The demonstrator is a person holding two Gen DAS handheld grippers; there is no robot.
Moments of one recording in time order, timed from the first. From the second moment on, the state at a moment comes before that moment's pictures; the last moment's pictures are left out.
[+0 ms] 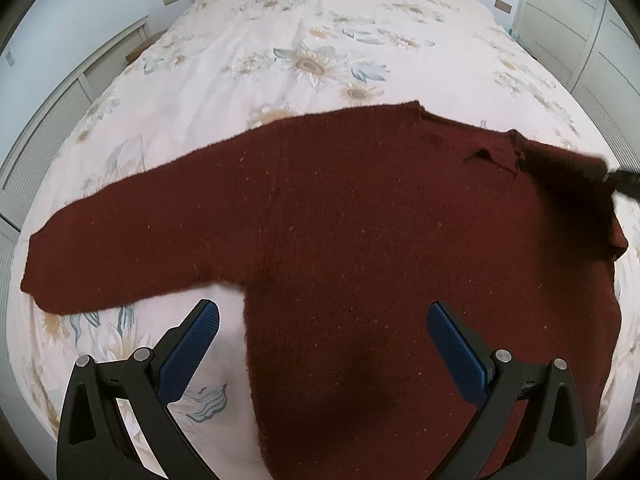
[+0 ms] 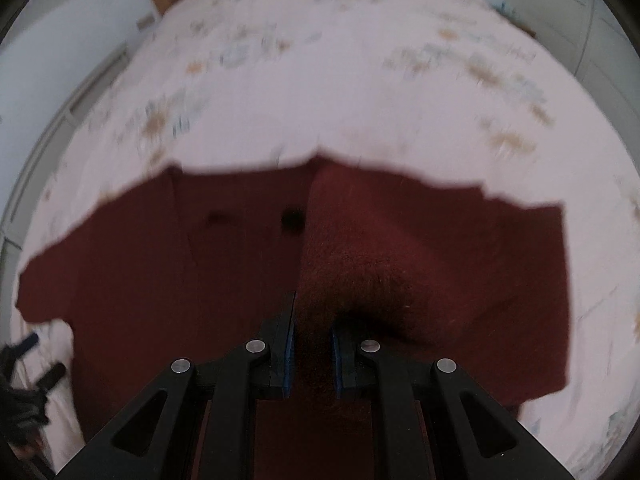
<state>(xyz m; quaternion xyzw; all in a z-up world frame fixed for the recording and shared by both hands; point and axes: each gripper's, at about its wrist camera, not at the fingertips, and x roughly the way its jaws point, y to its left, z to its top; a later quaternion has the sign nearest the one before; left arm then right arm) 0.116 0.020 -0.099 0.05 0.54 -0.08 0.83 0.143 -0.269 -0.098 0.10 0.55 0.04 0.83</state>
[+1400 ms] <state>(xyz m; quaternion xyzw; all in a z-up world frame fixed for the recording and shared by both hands) 0.136 -0.142 -0.095 0.17 0.51 -0.22 0.82 0.015 -0.401 -0.114 0.10 0.55 -0.08 0.82</state>
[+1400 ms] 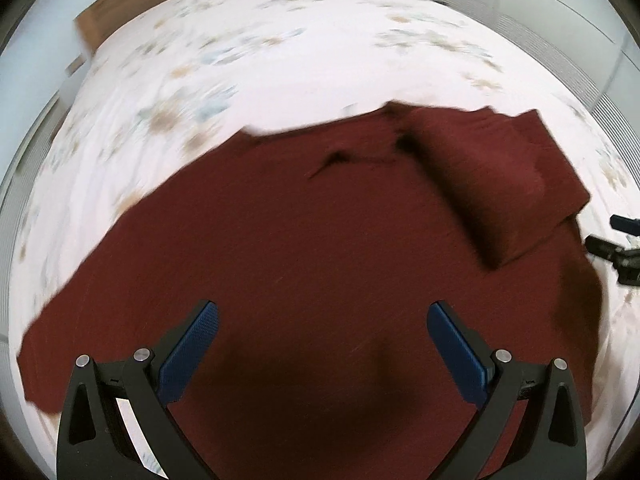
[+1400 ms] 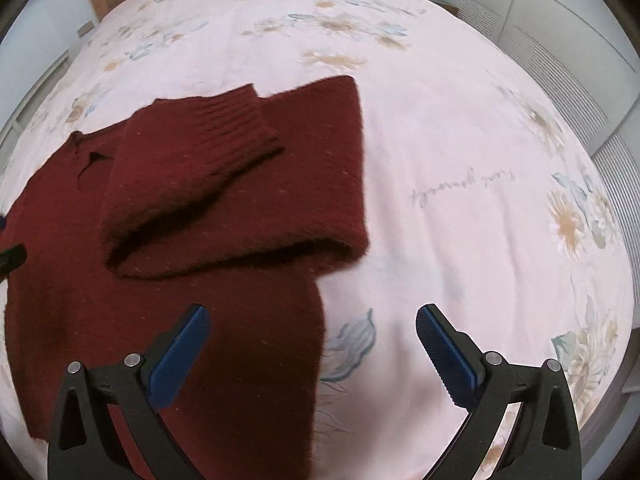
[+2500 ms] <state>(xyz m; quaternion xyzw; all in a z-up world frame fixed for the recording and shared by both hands) 0.138 -0.337 -0.162 0.35 0.50 -0.29 0.74 0.012 -0.419 -0.146 0.14 0.57 -0.08 0.80</state>
